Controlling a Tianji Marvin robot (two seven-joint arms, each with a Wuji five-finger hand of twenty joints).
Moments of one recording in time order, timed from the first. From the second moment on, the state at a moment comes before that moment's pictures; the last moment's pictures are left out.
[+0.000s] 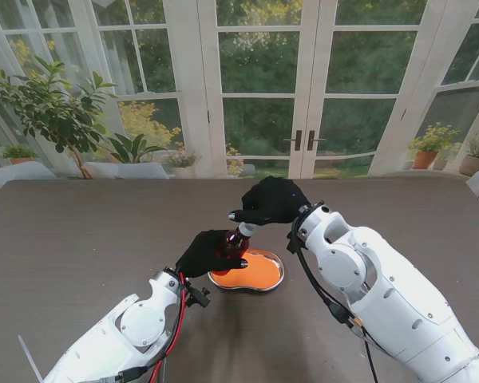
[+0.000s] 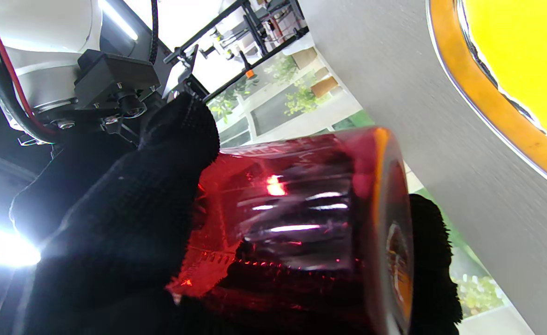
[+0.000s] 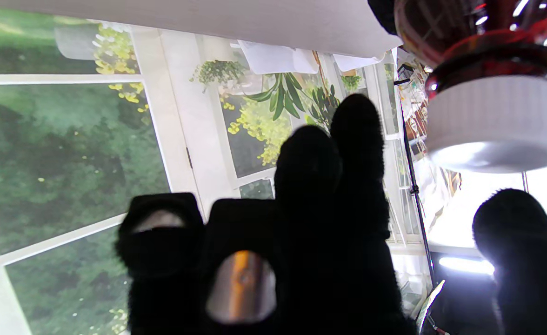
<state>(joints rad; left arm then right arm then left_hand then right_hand) 1.35 -1.23 -0.94 -1.24 0.09 -0.56 0.18 -1.18 -1.11 0.98 -1.55 -0.74 -0.23 -0.04 0.88 -0.75 0.55 -0.17 0.89 0.44 0.62 0.51 1.22 0.39 0.29 0.63 0.89 0.45 0.65 0.57 0.41 0.49 1.30 0.70 0.04 -0.38 0.94 -0.21 1.16 -0.11 0.78 0.45 1.36 -0.05 0.83 0.81 1.32 -0.01 1.54 0.92 0.92 0.22 1.59 0.90</state>
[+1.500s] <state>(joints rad) 1.36 -1.22 -0.94 -1.25 0.09 -0.56 0.17 -1.20 -1.09 1.05 -1.53 -0.67 -0.43 0.01 0.88 -0.75 0.55 -0.17 0.89 0.44 0.62 0.51 1.22 0.39 0.29 0.63 0.89 0.45 0.65 0.57 0.41 0.49 1.30 0.70 0.22 -1.18 1.36 -0.22 0.90 -0.23 0.68 0.36 1.14 -0.05 0.83 0.85 1.31 -0.07 1.33 0.85 0.85 0.21 1.53 0.90</state>
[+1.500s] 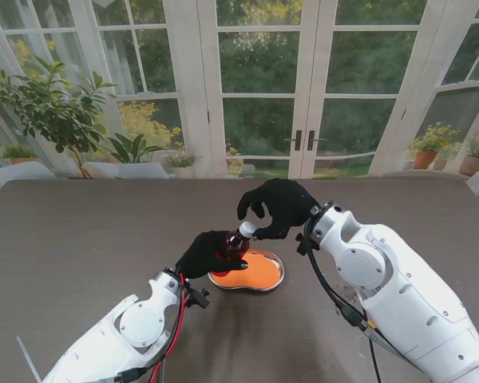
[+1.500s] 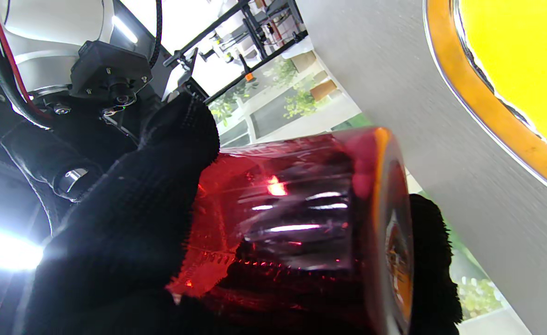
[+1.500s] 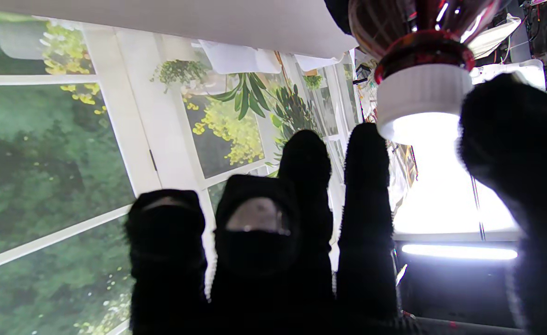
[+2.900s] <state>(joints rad) 1.35 -1.22 -0.94 -1.24 0.09 -0.56 0.17 -1.19 -1.10 1.00 -1.54 -0.69 -0.34 0.00 0.88 -0.75 0.55 -0.17 0.89 0.44 0.62 0.51 1.22 0.39 0.29 0.63 0.89 0.45 0.65 0.57 0.41 0.49 1.30 0.70 0.11 -0.91 1.28 -0.28 1.18 -0.13 0.88 0.43 1.30 -0.06 0.85 0.88 1.32 -0.05 1.49 0.90 0.92 0.21 1.56 0.90</state>
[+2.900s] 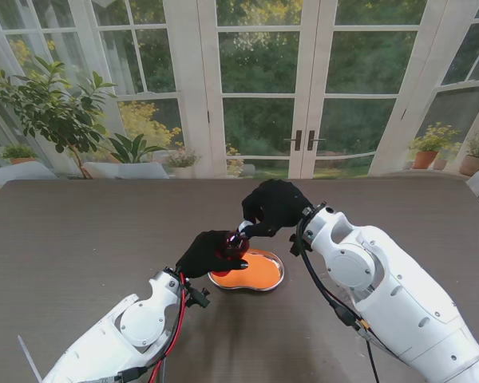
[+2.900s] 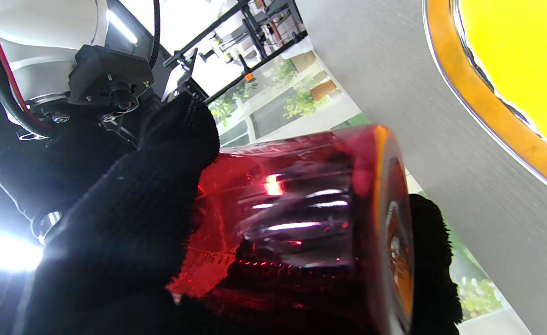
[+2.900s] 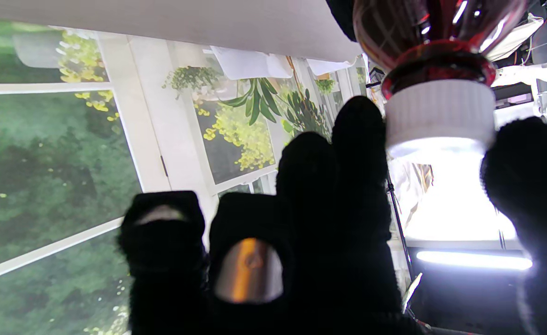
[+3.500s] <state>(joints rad) 1.36 -1.22 -0.94 -1.25 0.09 -0.56 0.16 -1.19 -1.10 0.99 -1.56 -0.70 -0.27 0.01 0.88 -0.75 0.55 -0.17 0.89 0.44 0.62 0.51 1.22 0.39 0.29 0.63 0.89 0.45 0.65 0.57 0.41 0.49 1.30 0.70 0.11 -0.56 1.12 -0.24 1.26 -0.13 1.09 0.52 1.35 -0.04 1.07 0.88 1.32 -0.01 1.62 0.96 0.99 0.23 1.60 0.90</state>
